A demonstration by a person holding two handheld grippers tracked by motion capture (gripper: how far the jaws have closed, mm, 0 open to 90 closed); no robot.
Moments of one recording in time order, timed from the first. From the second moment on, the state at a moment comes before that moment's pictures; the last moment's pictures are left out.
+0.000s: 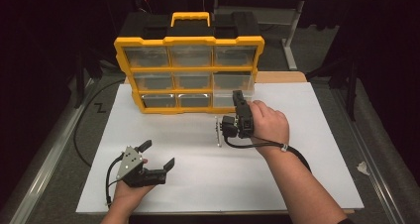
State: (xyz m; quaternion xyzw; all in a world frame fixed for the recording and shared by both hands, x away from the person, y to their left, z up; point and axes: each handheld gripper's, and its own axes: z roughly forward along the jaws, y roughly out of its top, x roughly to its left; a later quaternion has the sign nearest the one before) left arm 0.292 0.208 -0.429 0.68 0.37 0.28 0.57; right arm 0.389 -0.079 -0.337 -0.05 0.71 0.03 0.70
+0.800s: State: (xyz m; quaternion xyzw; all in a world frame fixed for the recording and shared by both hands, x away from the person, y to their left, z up) left arm 0.292 0.207 -0.430 0.68 0.37 0.28 0.56; right arm 0.386 -0.082 -0.345 -0.05 0.71 0.03 0.70
